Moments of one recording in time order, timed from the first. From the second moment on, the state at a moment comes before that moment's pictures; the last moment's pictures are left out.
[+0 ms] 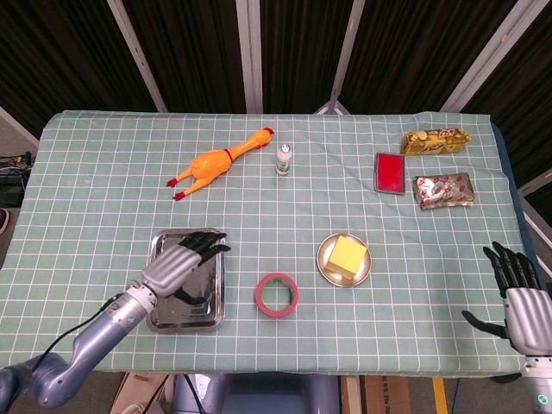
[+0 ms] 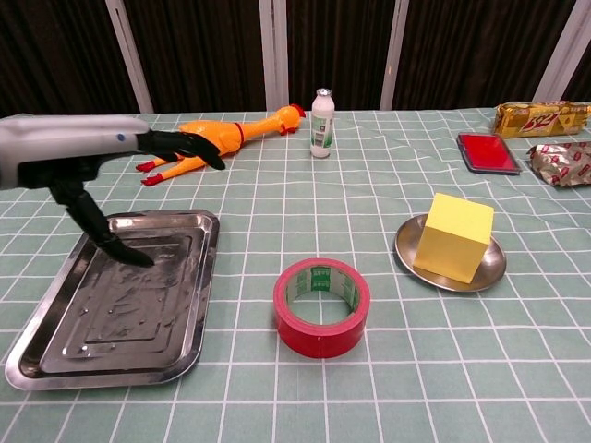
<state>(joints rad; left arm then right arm) -0.63 -1.27 -0.17 -1.88 1.29 0.83 0.18 0.11 -1.06 -0.02 -1.67 -1.49 1.56 0.12</state>
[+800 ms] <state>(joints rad) -0.91 -1.58 -0.16 -1.59 1.40 0.68 0.16 0.08 -1.11 0.04 -1.69 -1.42 1.53 0.05</state>
